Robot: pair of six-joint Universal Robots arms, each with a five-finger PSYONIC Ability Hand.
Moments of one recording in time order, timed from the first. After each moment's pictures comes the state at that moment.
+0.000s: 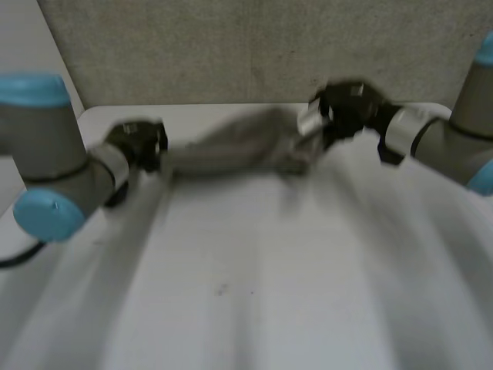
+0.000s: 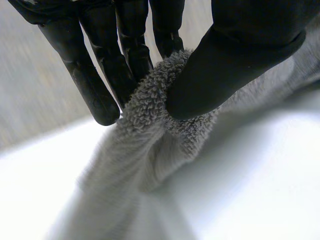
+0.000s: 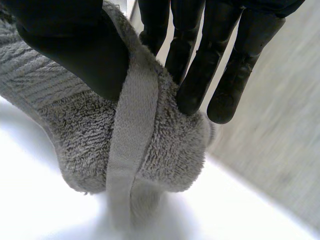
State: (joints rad) left arm 4.37 -2.16 -1.15 3.02 -1.51 3.22; right arm 1.82 -0.82 0.78 0.20 0.95 2.95; left_hand 1.15 1.22 1.21 1.22 1.02; right_hand 1.38 1.21 1.22 1.22 1.03
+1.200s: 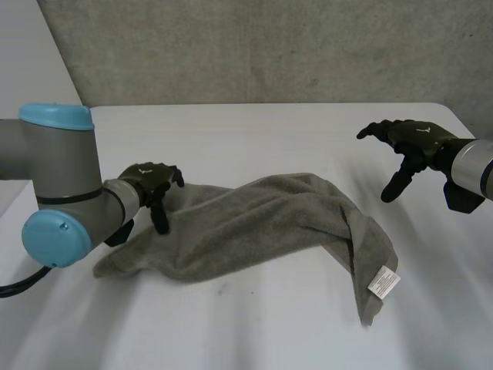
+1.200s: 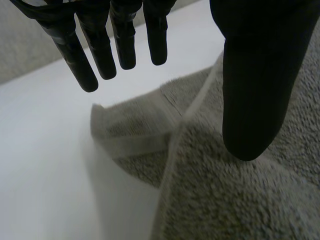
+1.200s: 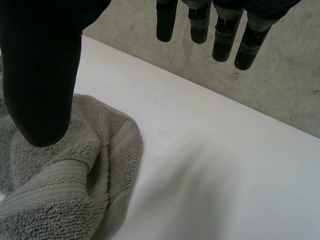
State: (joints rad) left arm 4.34 -2.20 -1.20 2.89 -1.51 3.32; right arm 1.63 -1.10 1.22 0.30 1.07 2.89; left_hand 0.36 0.36 0.36 0.36 0.19; right_hand 0.18 0.17 0.17 0.18 0.02
